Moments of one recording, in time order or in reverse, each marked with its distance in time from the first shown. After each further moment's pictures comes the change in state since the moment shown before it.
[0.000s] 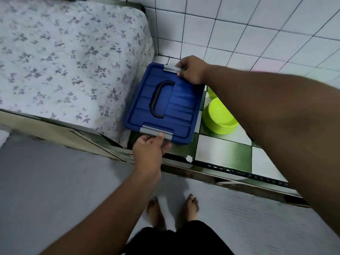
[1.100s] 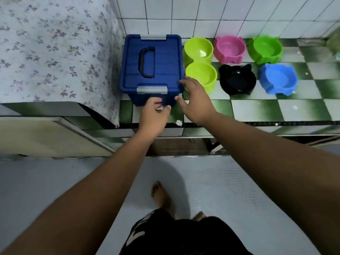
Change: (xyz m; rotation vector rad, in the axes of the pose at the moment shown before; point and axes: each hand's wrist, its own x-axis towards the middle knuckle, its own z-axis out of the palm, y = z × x) left_hand 0.018 -0.025 -0.008 0.822 -0.402 0.424; right_hand -0.229 0.015 0.122 0.112 0.461 0.087
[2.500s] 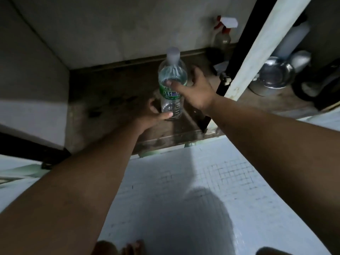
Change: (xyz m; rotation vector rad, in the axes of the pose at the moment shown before) left_hand 0.207 -0.464 0.391 0.182 -0.476 -0.008; right_hand -0.023 0.511 0.309 0.635 0.133 0.409
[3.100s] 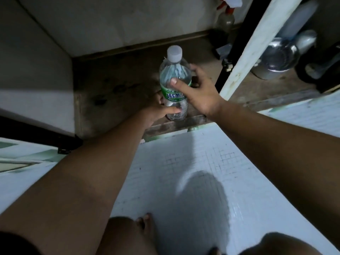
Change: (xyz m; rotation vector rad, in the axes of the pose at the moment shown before) left_hand -0.037 0.016 0.009 -0.143 -0.174 -0.052; right_hand -0.066 -0.011 0.005 0.173 -0.121 0.010
